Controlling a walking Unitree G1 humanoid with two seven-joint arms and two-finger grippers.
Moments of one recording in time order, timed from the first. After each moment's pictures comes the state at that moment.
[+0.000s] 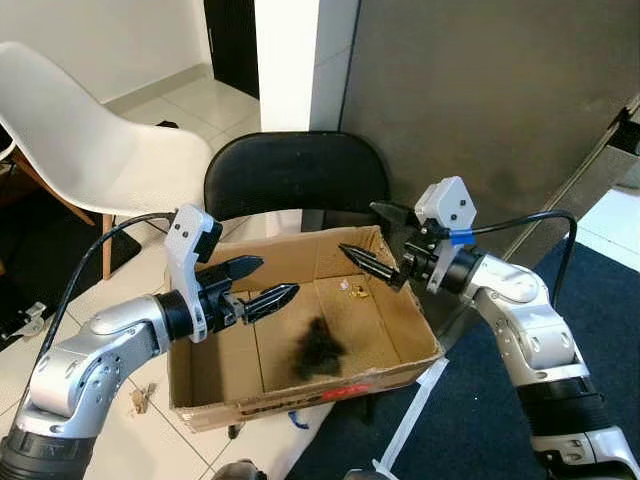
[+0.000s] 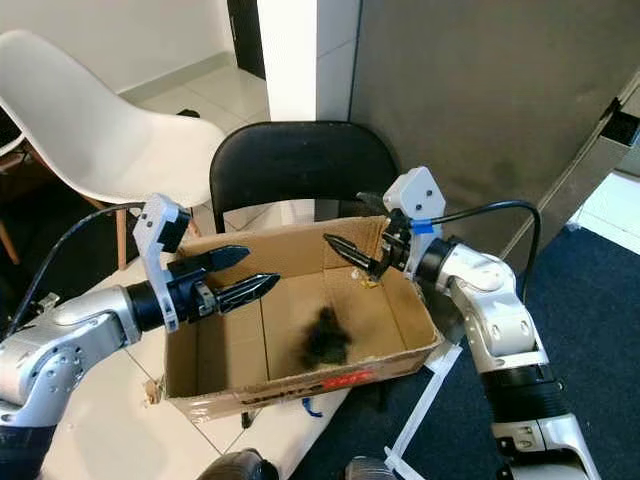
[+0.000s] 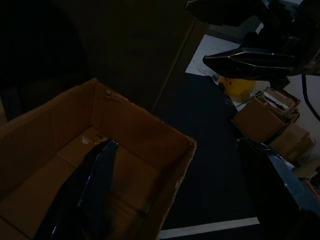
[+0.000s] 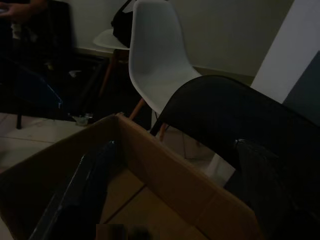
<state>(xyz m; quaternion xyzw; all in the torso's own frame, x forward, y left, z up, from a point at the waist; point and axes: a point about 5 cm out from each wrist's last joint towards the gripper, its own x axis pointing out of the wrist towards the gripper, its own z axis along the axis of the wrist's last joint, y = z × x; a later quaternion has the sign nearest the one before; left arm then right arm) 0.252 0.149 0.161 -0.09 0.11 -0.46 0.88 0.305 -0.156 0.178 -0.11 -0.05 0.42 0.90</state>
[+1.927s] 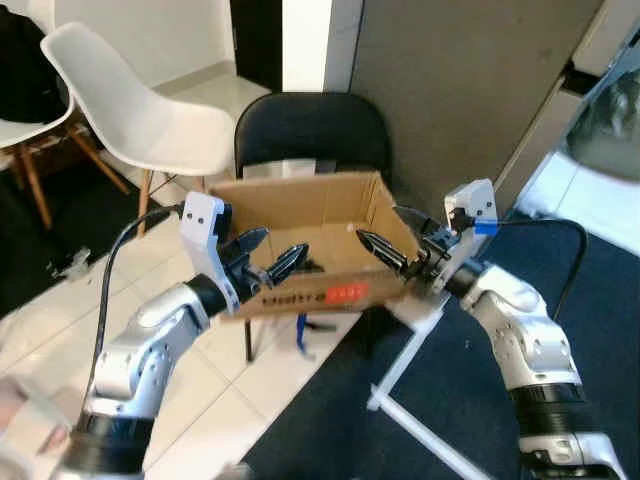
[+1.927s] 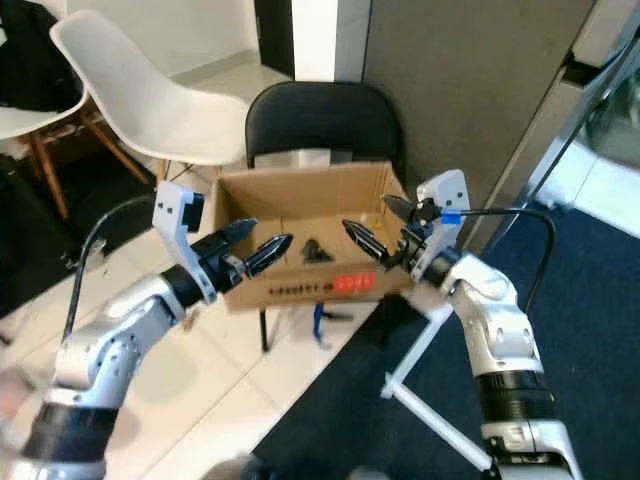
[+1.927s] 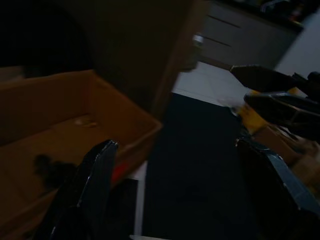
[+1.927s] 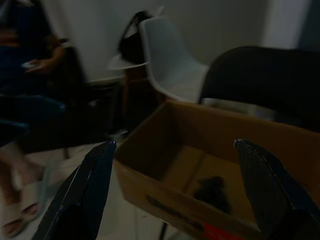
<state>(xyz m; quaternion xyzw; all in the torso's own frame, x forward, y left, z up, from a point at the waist) 0.284 0.125 0.156 -0.13 0.02 -0.37 0.92 0.314 -0.175 0.166 0.01 -0.04 0.34 0.94</state>
